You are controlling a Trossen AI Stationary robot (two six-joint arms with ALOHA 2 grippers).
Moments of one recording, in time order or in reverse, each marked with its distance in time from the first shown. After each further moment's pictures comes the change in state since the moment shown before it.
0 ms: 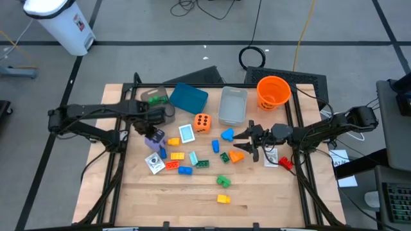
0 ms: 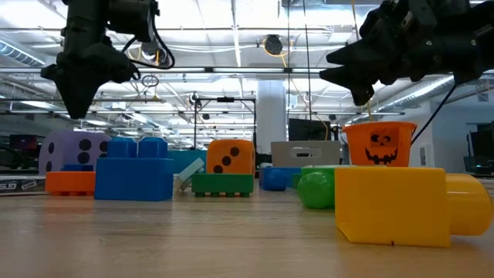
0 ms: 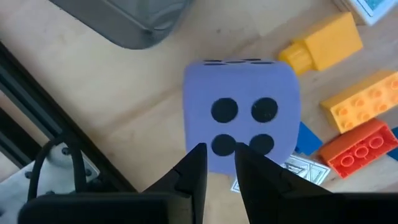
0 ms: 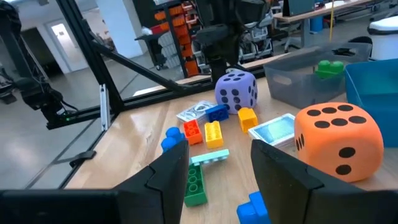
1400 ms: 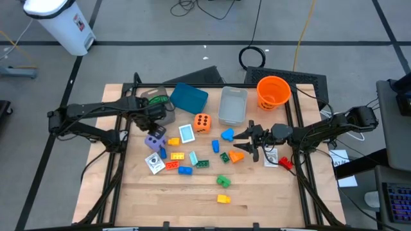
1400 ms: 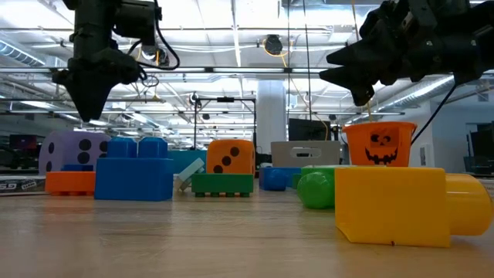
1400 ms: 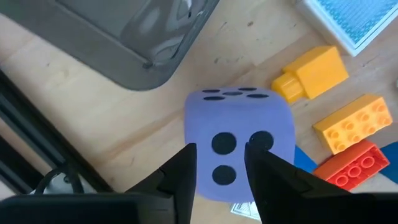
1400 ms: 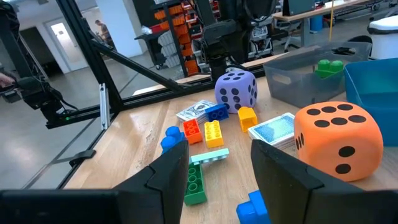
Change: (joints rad) left arm 0.069 0.000 0.000 0.080 -0.026 0.099; right arm 0.000 0.000 0.000 -0.003 0.000 -0.001
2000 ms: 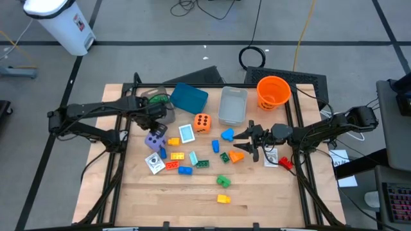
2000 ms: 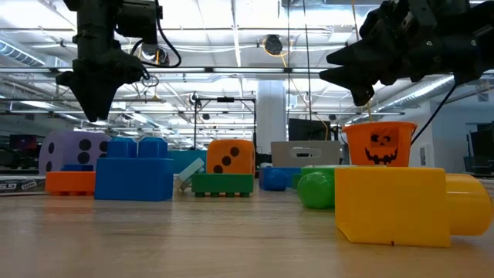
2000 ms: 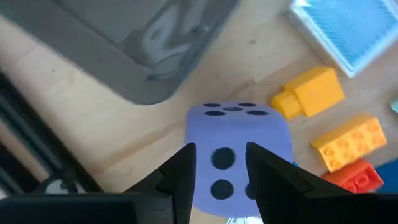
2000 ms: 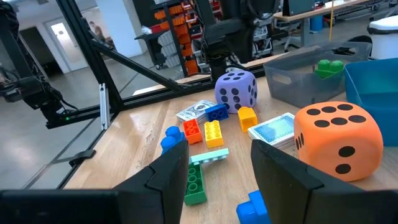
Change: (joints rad) left arm 0.010 0.000 0.000 0.019 -0.027 -0.046; right arm 0.000 0.000 0.000 0.000 0.000 0.000
